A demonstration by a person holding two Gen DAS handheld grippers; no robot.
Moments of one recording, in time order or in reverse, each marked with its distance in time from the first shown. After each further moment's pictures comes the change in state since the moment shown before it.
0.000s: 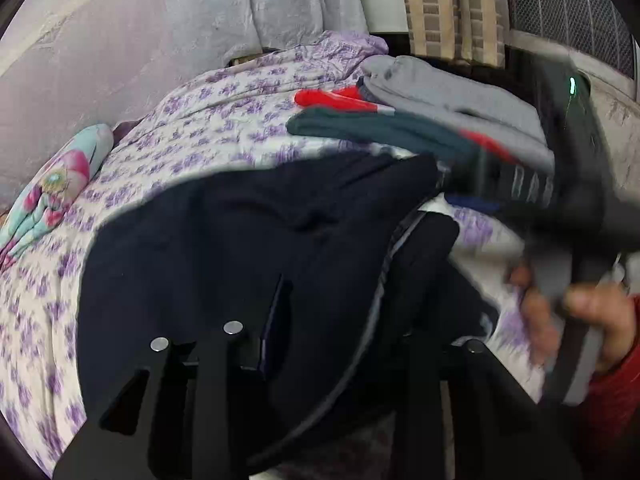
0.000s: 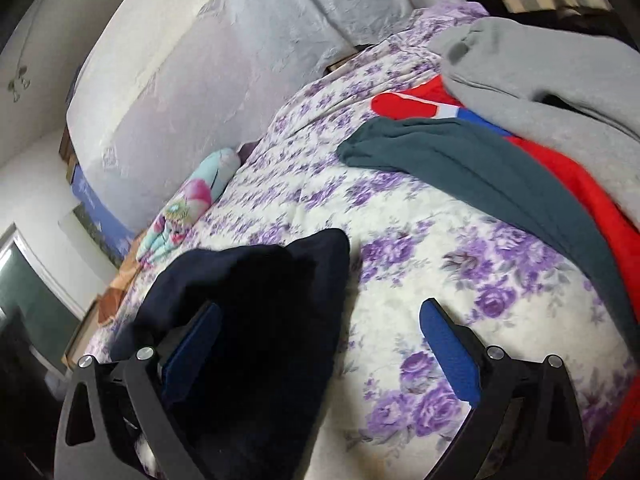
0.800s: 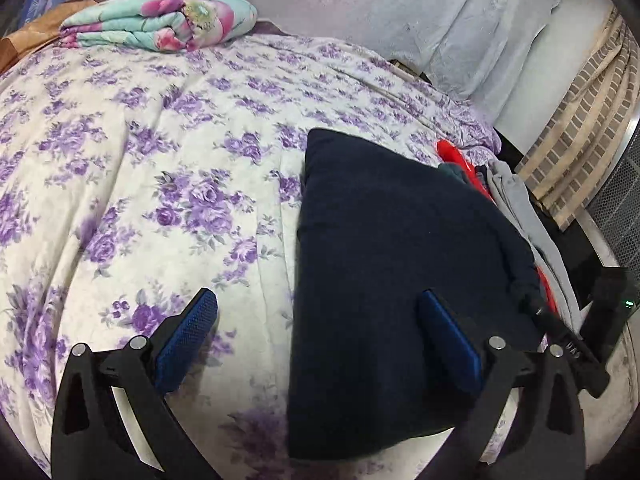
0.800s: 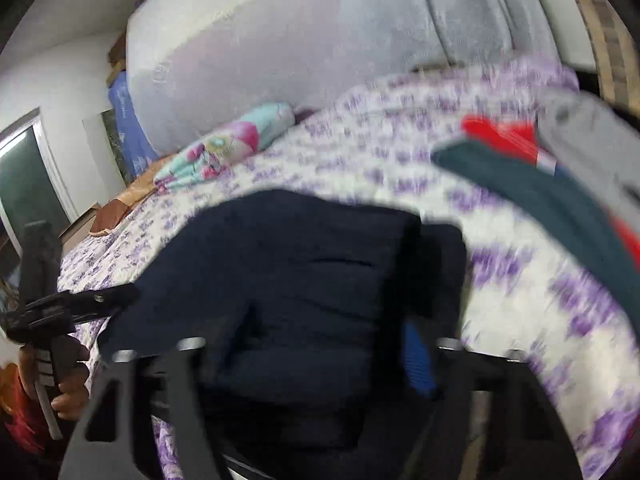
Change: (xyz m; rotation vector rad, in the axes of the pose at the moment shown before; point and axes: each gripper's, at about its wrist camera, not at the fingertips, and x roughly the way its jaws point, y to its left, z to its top) left arm -0.015 0.179 -0.063 -0.667 0.030 -0.083; right arm -0.001 0.100 -0.028 -0.445 0.013 -0.019
